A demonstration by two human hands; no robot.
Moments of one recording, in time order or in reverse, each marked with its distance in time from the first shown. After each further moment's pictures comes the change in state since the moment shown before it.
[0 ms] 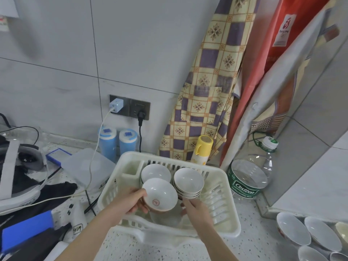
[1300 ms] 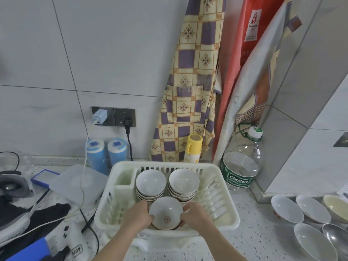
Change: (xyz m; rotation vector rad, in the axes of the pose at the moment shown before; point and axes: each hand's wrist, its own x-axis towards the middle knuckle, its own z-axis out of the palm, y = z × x) left_hand 0.036 -0.016 0.038 0.909 0.100 0.117; right_hand 0.003 0.000 0.004 -0.224 -0.112 0.113
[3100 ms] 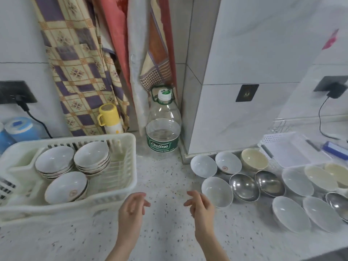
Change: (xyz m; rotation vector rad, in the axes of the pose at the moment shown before) left_hand -0.123 0.236 0.181 -1.083 0.261 0.139; right_hand -0.082 0.267 -0.137 1.191 0.436 0.020
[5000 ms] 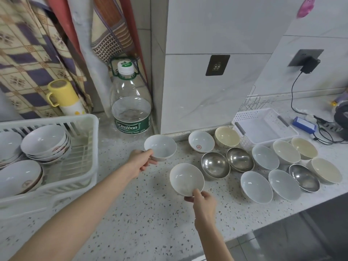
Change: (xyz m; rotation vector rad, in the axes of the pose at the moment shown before) left_hand 0.093 0.035 0.141 0.227 -0.328 -0.532; right_hand 0.020 0.007 -0.097 -0.207 0.294 0.217
